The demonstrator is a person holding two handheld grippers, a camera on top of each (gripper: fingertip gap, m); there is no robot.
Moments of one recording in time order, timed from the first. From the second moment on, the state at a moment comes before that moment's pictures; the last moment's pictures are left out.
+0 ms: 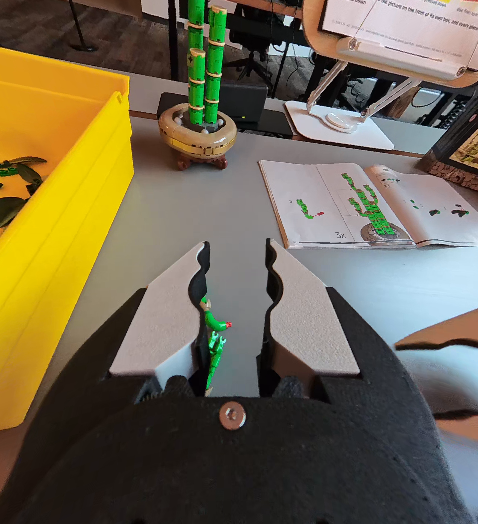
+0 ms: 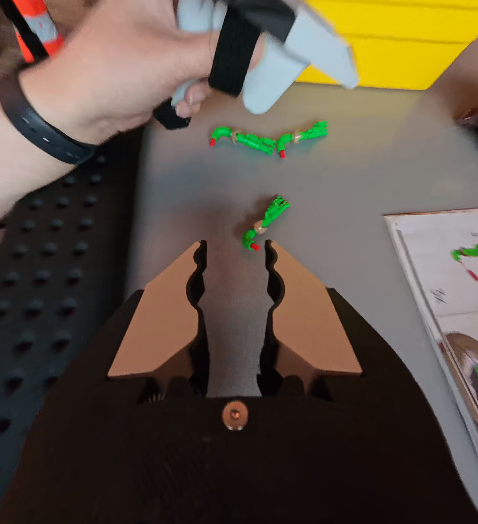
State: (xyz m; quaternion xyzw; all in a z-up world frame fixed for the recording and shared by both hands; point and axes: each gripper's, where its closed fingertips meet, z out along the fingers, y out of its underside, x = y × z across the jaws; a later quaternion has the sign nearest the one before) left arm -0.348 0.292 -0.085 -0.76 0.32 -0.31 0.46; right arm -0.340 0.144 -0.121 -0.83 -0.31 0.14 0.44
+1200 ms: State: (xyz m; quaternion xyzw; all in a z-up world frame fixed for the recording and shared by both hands) left arm -0.082 0.026 -0.162 -0.68 0.61 -0.24 0.33; right arm 0.021 -0.043 -0.172 -0.86 0.34 -0.15 0.36
